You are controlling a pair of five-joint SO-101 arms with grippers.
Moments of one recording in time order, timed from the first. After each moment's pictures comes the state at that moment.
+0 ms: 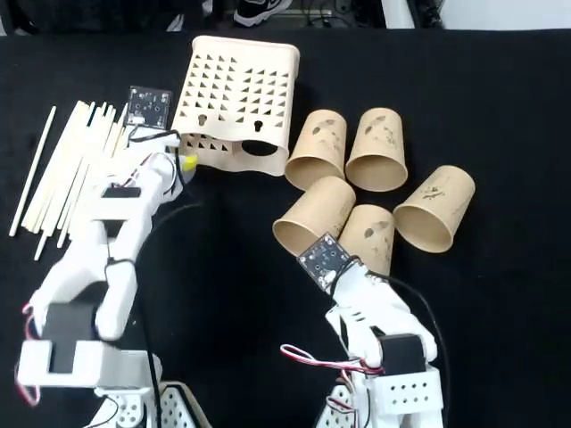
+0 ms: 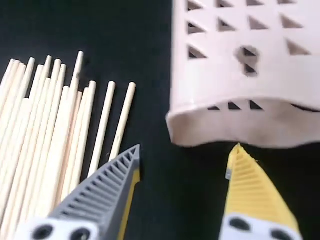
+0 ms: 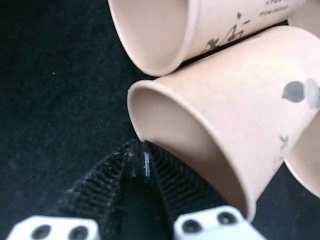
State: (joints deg) left arm -6.2 -3.4 41.6 10.3 -10.2; right arm -6.2 -103.4 96.7 74.9 38.3
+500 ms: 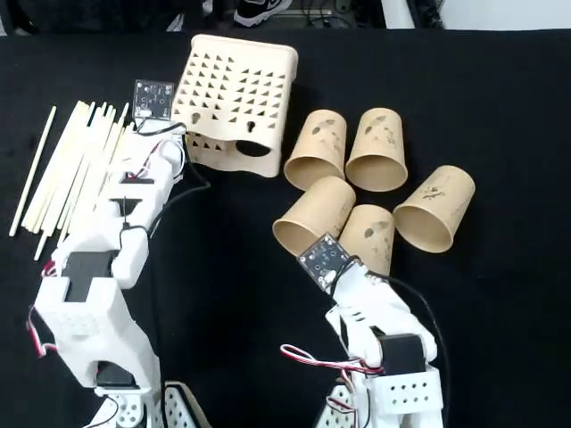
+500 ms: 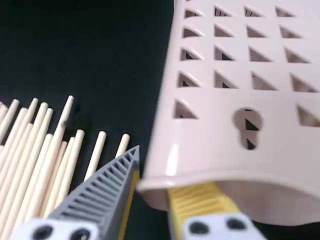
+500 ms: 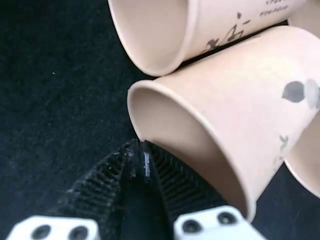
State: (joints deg) left arm -5.9 15.6 30.3 -5.8 -7.3; right arm -6.2 -103.4 96.7 74.9 38.3
